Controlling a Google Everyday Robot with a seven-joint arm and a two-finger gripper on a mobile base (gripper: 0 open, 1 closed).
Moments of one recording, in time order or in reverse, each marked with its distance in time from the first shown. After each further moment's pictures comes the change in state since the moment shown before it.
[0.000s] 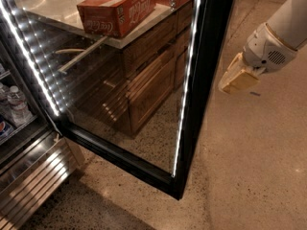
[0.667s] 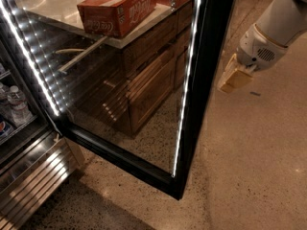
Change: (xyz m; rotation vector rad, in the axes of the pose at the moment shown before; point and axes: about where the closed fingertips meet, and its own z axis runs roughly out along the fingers) arm 0.006 -0.016 0.011 -0.012 0.088 0.062
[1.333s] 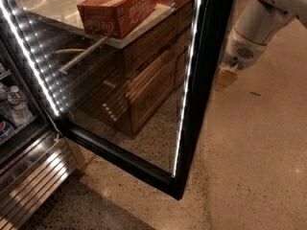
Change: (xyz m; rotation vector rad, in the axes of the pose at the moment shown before) arm -0.007 -0.026 0.026 -0.016 0.107 0.054
